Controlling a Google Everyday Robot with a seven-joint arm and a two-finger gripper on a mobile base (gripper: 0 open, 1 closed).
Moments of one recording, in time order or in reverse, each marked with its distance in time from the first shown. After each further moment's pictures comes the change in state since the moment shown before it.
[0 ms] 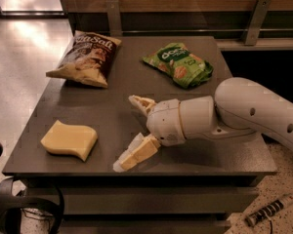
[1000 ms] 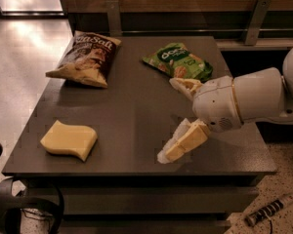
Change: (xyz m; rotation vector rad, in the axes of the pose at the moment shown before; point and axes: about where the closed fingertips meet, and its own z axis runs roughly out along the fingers) arm -0.014 -0.005 -0.110 0.101 0.179 -0.024
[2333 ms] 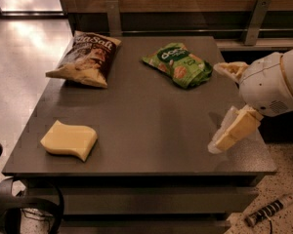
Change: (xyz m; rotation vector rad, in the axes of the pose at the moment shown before) arm 0.037 -0.033 -0.091 0.107 0.319 -0.074
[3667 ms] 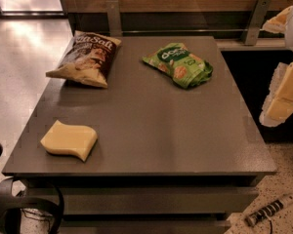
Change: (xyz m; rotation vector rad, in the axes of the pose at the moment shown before) arm -0.006 -0.027 -0.108 0.086 0.477 0.019
